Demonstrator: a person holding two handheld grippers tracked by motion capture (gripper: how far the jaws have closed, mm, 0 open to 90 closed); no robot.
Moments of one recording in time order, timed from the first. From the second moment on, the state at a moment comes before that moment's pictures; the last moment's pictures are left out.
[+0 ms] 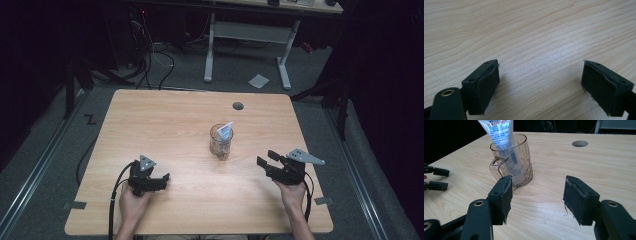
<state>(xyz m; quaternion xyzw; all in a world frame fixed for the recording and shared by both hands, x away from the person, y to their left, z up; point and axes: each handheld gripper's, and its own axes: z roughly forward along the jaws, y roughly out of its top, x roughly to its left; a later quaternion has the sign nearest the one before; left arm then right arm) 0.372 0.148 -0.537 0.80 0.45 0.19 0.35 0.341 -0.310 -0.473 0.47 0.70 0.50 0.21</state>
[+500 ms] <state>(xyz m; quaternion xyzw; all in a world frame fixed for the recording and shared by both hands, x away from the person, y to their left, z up) 0.372 0.148 -0.537 0.80 0.45 0.19 0.35 0.338 -0.310 -0.491 0.48 0.71 0.48 0.20</state>
